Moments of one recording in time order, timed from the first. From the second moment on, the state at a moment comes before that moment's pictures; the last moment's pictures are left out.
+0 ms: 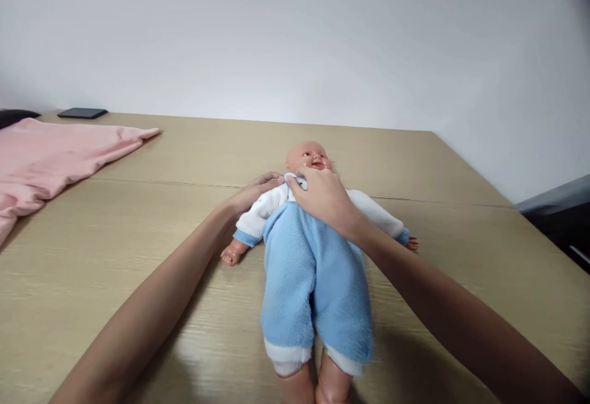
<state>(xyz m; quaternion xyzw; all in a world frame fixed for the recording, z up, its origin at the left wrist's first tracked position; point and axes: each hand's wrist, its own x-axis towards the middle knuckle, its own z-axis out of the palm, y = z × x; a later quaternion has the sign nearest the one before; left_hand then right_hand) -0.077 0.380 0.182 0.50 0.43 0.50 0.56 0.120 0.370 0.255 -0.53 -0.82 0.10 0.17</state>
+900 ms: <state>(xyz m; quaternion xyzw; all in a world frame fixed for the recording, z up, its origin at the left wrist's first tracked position) -0.121 0.323 0.213 0.72 0.59 0.19 0.33 0.214 0.373 0.264 -0.51 -0.79 0.32 0.14</state>
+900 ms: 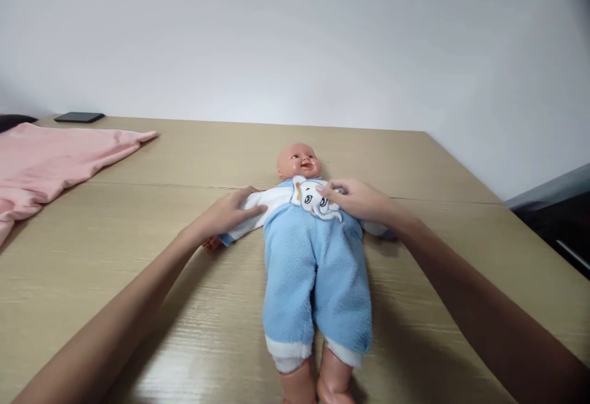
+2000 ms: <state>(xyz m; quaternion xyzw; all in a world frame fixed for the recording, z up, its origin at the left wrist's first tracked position) 0.051 0.356 0.239 0.90 0.30 0.27 0.14 0.349 0.336 0.203 -0.53 -0.66 0.24 0.47</state>
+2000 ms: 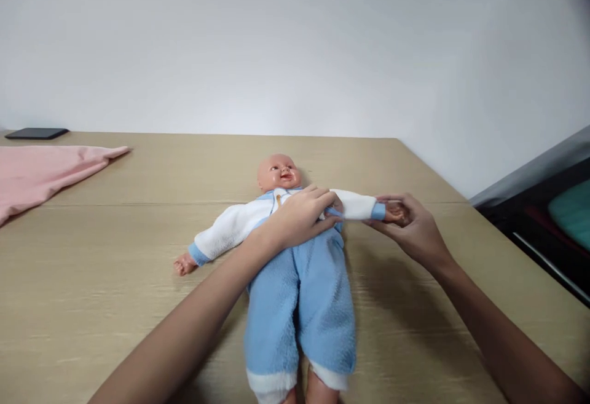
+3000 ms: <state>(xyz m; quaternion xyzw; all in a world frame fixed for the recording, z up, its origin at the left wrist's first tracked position) 0.046 0.354 0.243 0.80 0.35 0.40 0.27 0.255 0.307 0.189 -0.40 -0.53 0.54 0.52</state>
